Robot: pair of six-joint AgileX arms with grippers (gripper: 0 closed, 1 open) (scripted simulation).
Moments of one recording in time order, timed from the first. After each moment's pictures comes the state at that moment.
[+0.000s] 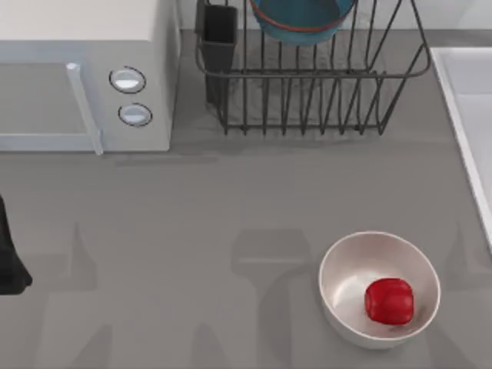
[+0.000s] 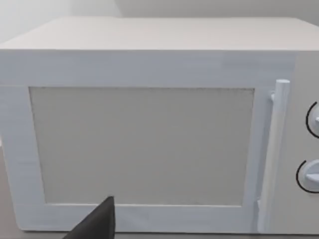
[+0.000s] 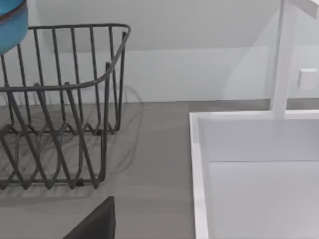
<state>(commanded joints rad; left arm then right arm) 0.00 0.00 0.00 0.00 0.00 0.00 0.05 0.11 0.10 -0.09 0.00 0.05</state>
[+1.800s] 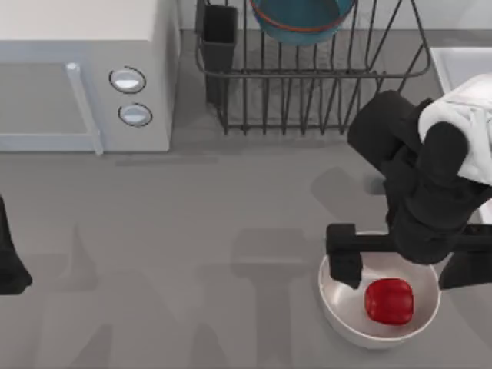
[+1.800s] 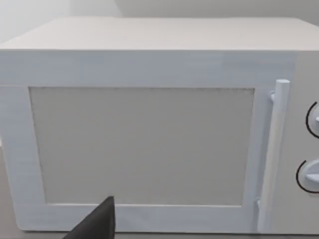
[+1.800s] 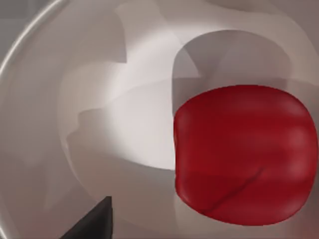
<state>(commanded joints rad) 0.00 0.00 0.00 0.00 0.00 0.00 0.62 1.69 1.12 -1.00 0.00 0.64</state>
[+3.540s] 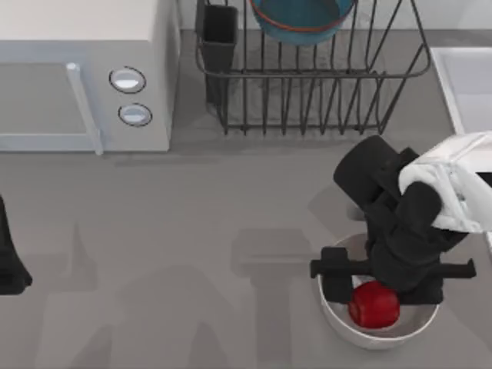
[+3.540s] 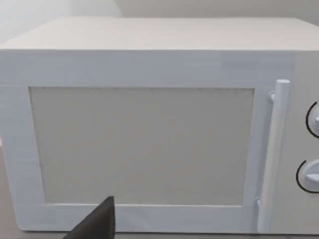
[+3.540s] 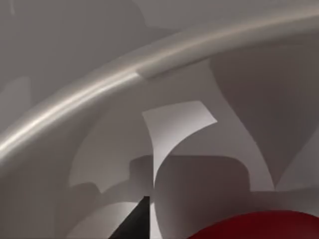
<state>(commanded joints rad) 0.00 0.00 0.00 0.00 0.00 0.00 0.63 1.86 0.92 -0.63 0.00 0.64</state>
